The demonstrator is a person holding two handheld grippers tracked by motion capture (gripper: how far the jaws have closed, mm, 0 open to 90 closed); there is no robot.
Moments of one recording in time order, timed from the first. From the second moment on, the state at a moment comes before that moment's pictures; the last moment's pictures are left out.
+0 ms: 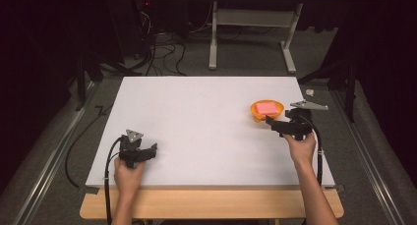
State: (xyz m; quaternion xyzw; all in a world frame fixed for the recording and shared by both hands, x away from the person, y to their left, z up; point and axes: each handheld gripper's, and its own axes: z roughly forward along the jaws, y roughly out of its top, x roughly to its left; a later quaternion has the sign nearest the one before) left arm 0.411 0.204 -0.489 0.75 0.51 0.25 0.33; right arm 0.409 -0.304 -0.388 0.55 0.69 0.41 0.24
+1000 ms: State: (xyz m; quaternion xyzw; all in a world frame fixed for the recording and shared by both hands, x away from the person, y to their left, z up) left arm 0.411 0.204 -0.489 0.75 0.52 0.25 0.33; right arm 0.384 -0.276 -0.417 0.51 0.72 0.42 0.20
